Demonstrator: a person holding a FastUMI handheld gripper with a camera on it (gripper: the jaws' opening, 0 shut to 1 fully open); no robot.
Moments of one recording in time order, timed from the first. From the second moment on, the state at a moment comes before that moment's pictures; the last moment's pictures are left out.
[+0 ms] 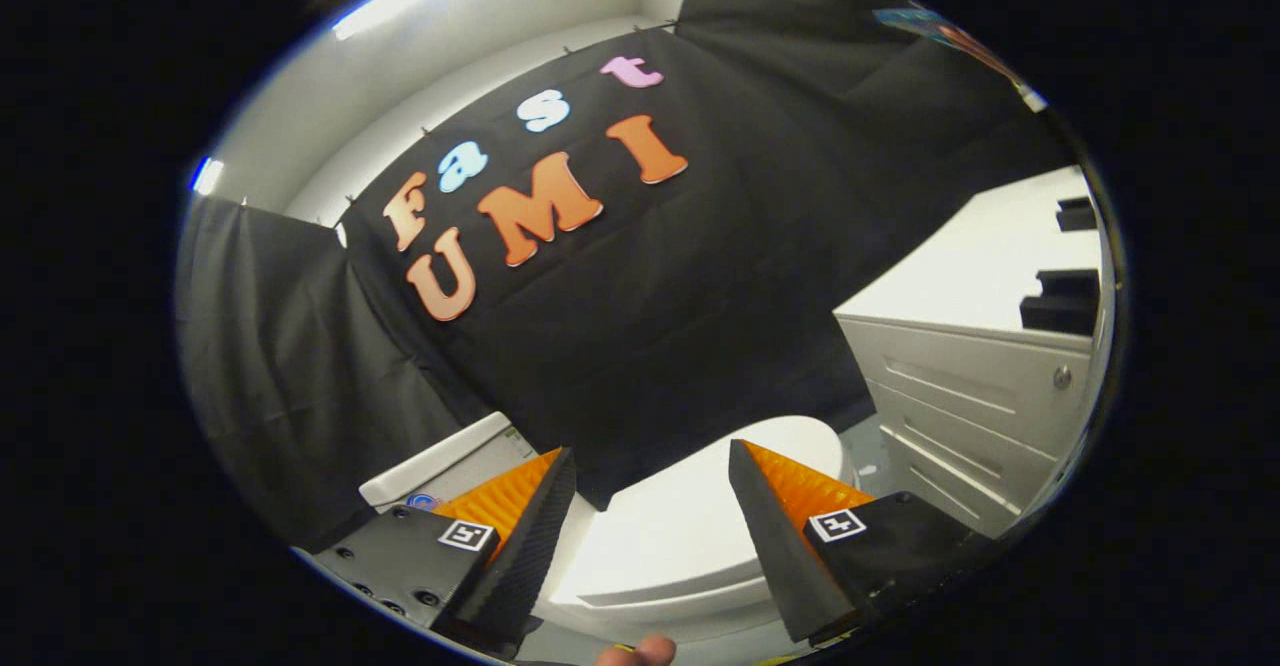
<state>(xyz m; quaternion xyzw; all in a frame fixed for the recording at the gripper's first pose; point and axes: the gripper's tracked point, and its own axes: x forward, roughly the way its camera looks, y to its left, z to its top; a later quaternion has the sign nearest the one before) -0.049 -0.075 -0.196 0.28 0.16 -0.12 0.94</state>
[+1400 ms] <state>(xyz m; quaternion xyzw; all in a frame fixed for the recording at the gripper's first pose) -0.096 -0.123 -0.412 0.50 0.29 -0.25 0.78</state>
